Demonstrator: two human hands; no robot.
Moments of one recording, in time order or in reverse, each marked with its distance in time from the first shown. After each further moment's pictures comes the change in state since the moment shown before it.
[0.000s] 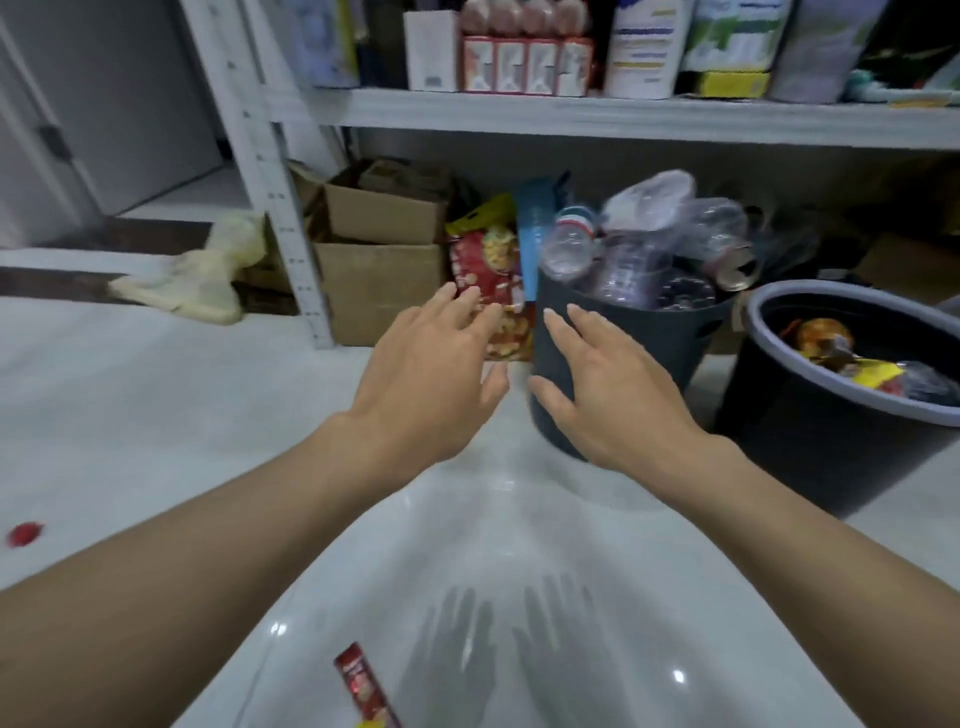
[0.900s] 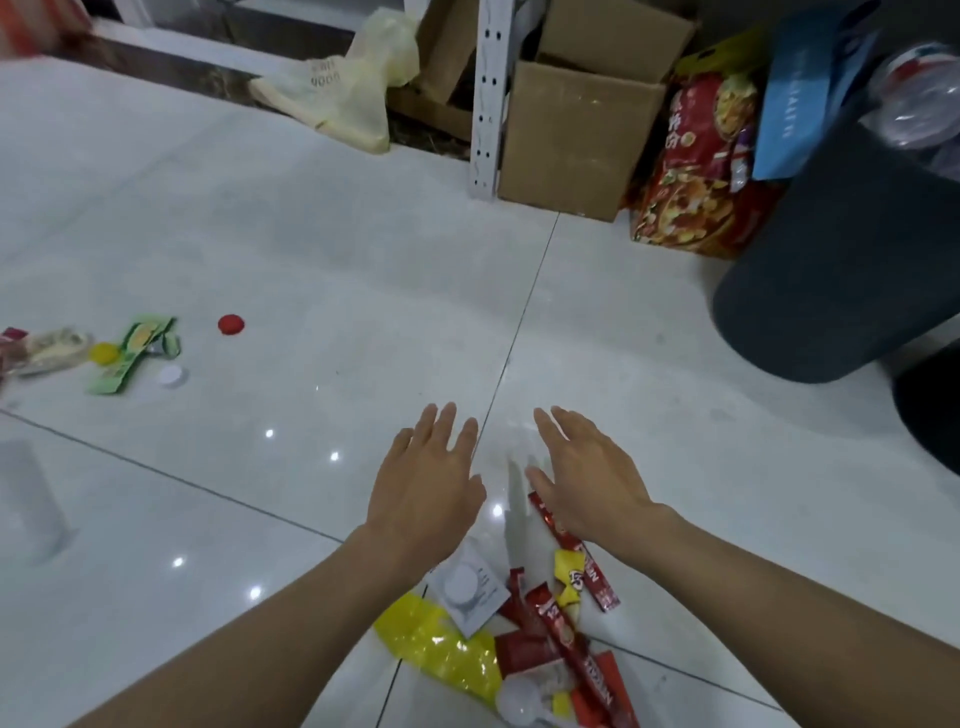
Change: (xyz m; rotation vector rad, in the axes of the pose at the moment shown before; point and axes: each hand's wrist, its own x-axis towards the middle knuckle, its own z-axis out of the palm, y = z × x) left_hand -0.260 -0.167 0.123 -0.121 -0.484 -0.348; right_hand -0.069 -0.201 0.209 -0.016 -0.551 -0.129
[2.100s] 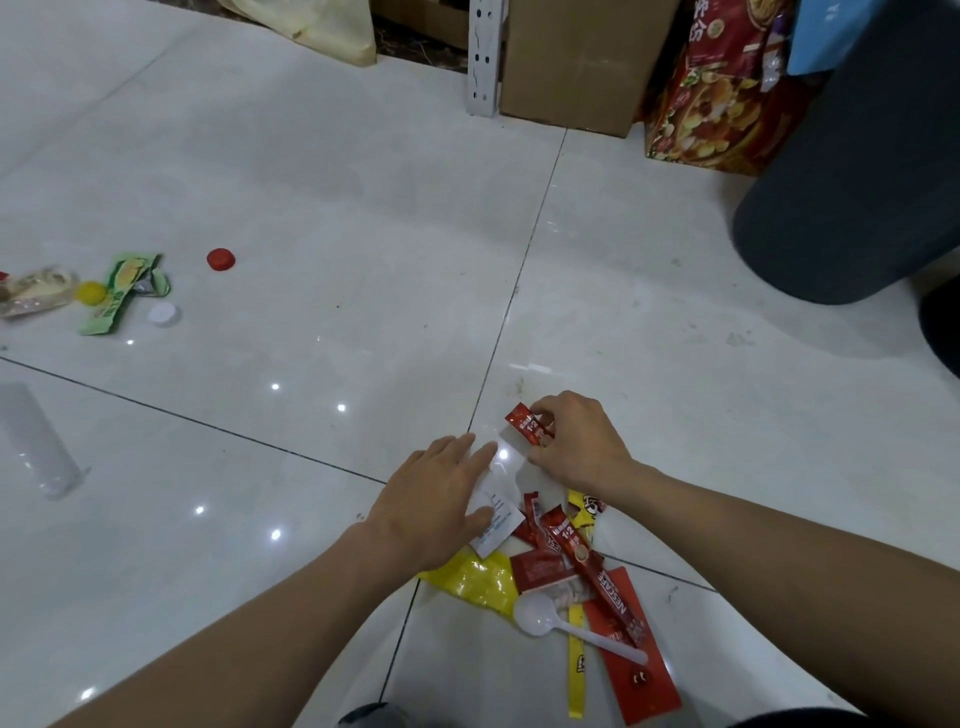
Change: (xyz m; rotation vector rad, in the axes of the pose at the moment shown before) left_hand -0.044 -0.013 0.060 -0.123 -0.217 0.188; right_hand 0.007 -0.002 0.070 0.329 0.048 0.085
